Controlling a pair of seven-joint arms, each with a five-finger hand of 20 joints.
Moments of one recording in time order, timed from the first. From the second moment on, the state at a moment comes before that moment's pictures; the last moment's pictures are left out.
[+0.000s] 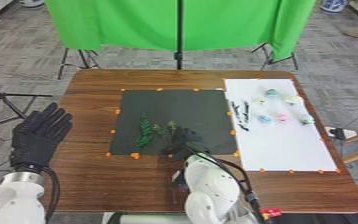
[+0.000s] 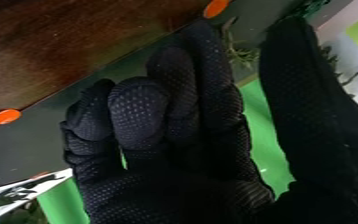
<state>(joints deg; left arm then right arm) 122.6 -65.9 -104.1 -119.9 25.0 13.0 5.7 -101.6 -93.5 61.5 -111.1 -151.9 -21.1 30.8</state>
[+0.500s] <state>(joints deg) 123.7 -66.9 -105.1 -120.3 24.9 13.0 6.0 -101.3 -88.8 66.2 -111.7 -149.6 -2.1 30.0</state>
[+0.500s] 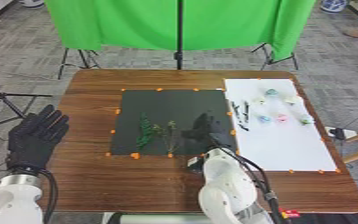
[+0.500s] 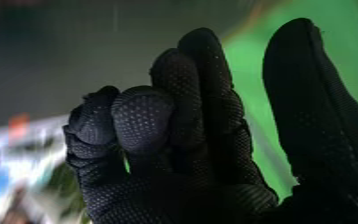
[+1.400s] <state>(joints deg) 126.8 -66.9 -105.3 -122.1 24.8 13.1 6.5 -84.2 -76.4 75.1 -98.0 -156.5 -21.4 32.4</state>
